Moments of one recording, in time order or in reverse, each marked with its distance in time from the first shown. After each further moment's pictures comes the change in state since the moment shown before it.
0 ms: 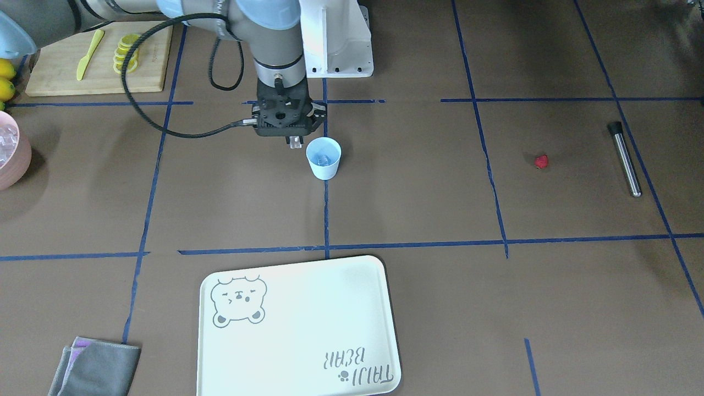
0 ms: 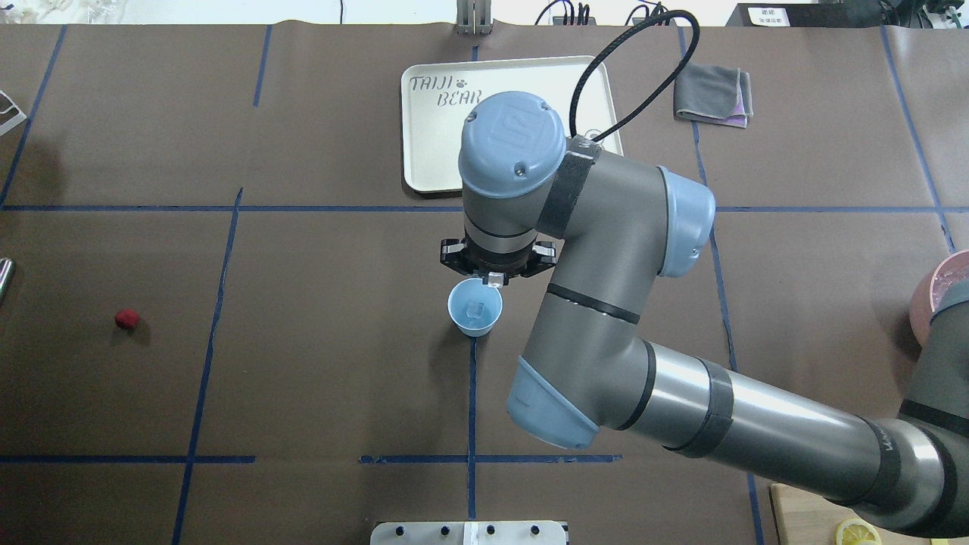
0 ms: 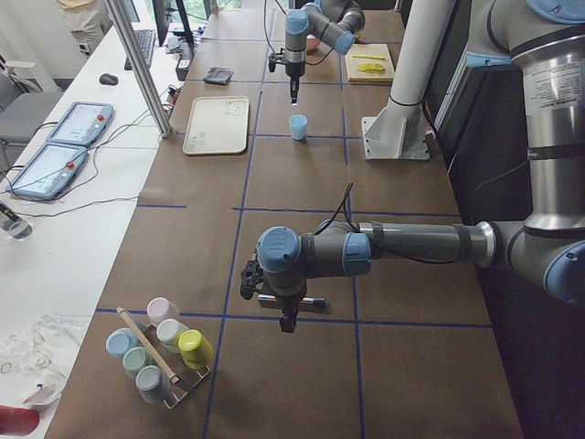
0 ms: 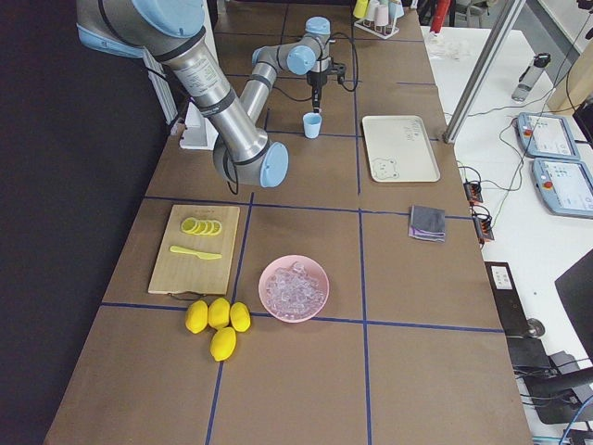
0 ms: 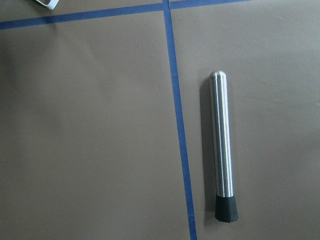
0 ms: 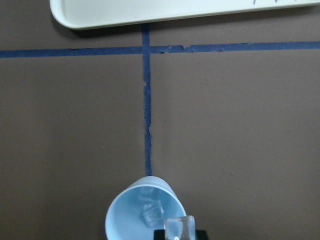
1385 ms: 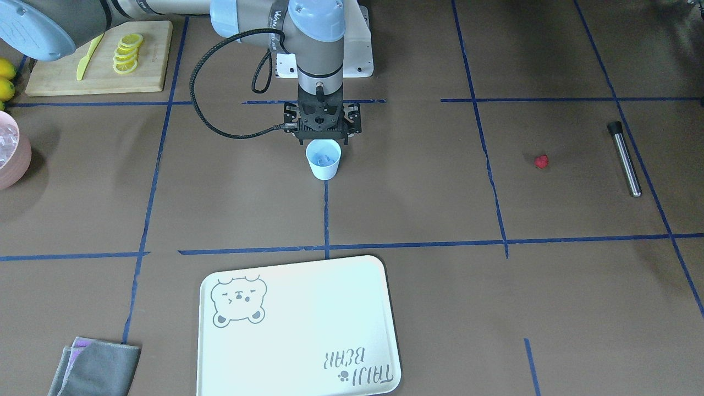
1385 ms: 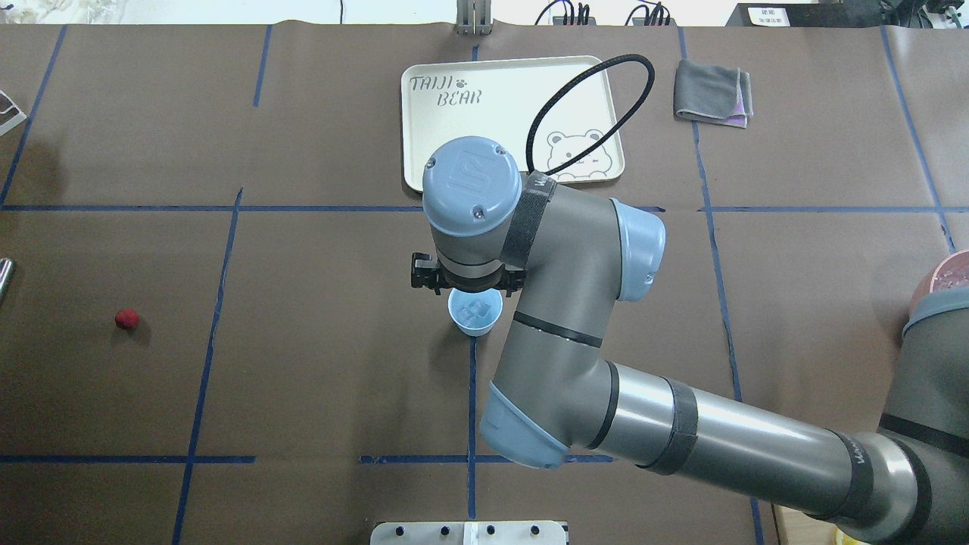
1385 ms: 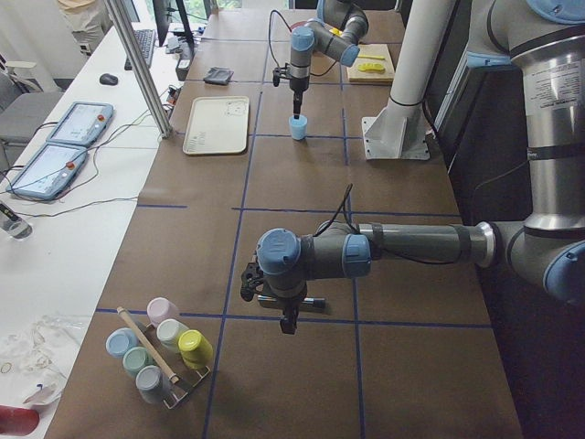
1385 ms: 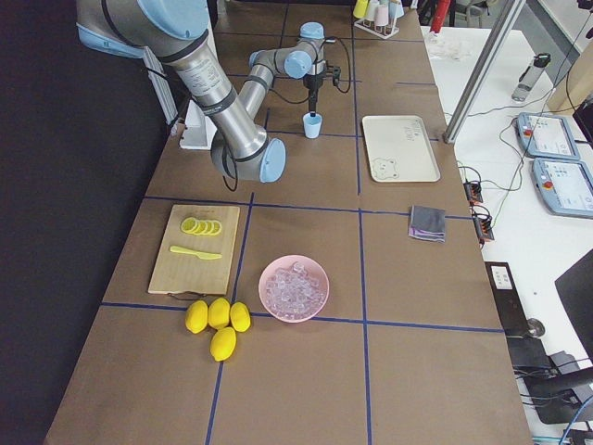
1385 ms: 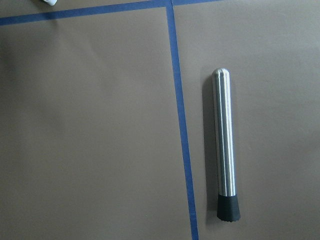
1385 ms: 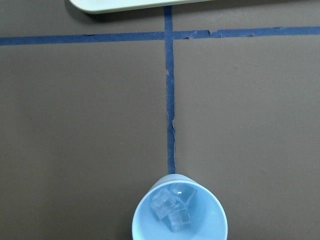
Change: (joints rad) left arm 0.001 -0.001 0.004 0.000 0.000 0.000; right arm -0.023 0.015 -0.048 0.053 -0.037 0.029
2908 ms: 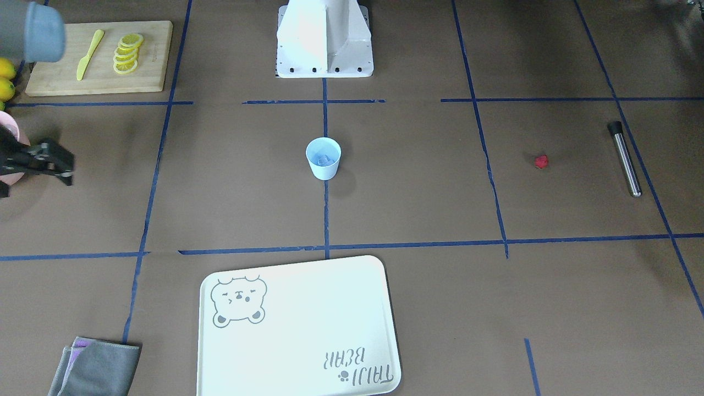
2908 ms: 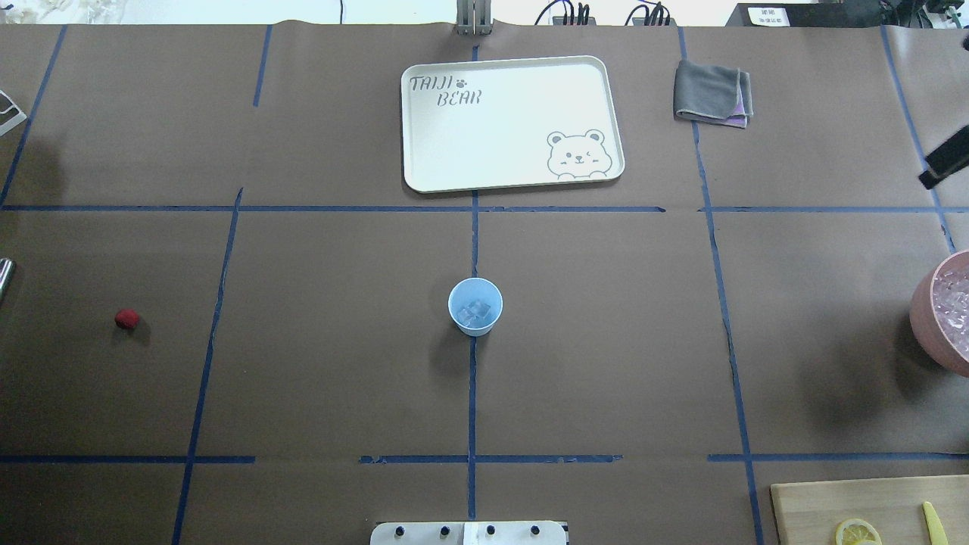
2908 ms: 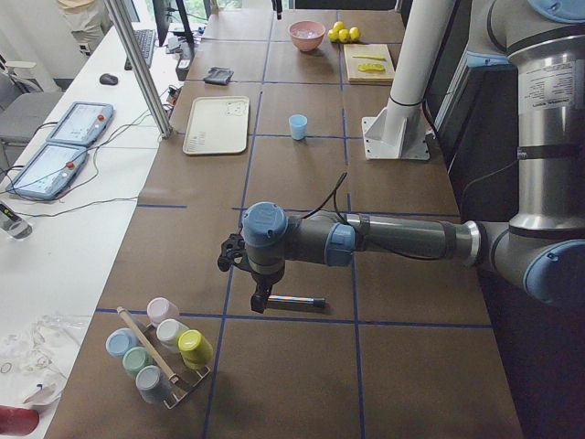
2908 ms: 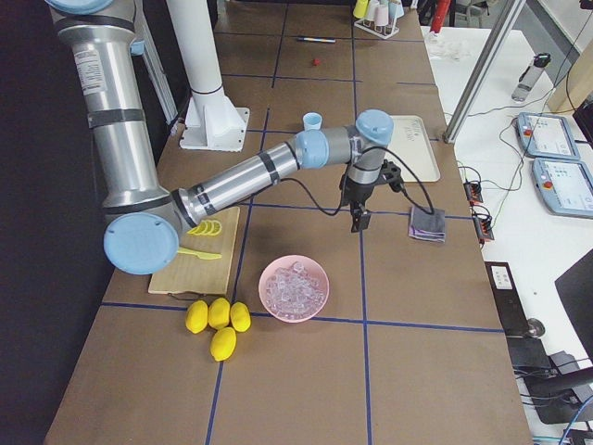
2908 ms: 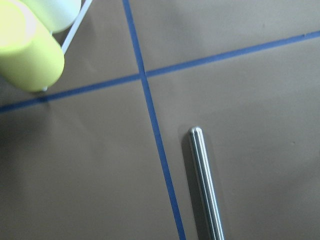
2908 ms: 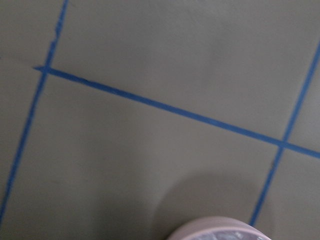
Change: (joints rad) left arm 0.001 -0.077 0.003 -0.156 0.002 -0.011; right arm 0.888 -0.757 0.216 -0.109 0.437 -1.359
